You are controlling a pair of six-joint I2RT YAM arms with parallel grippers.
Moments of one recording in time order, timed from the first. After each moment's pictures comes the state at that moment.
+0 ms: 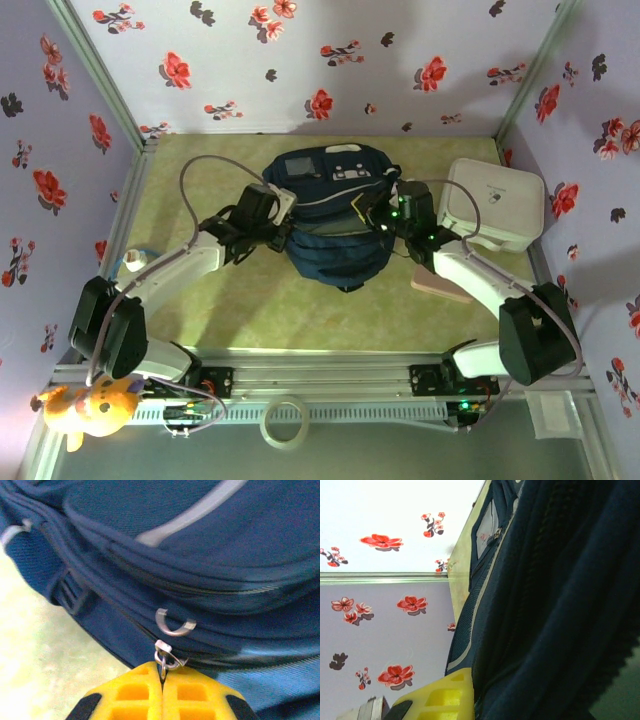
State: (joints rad) left arm -0.61 1.43 1.02 -0.39 -0.02 -0.05; right arm 0.44 1.36 0.83 0.12 -0.32 1.26
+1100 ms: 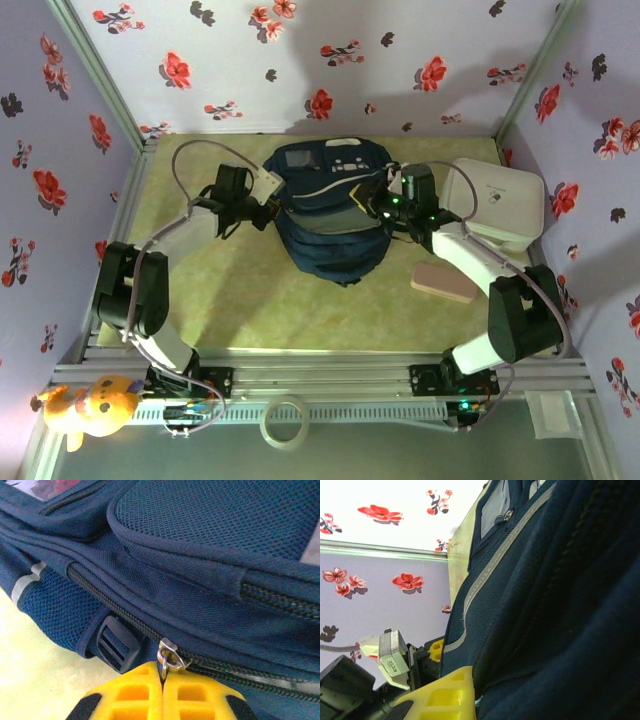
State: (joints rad) left arm -0.35 1.66 1.12 -0.27 0.33 0.32; right arm 0.36 1.46 0.96 0.04 -0.51 1.08
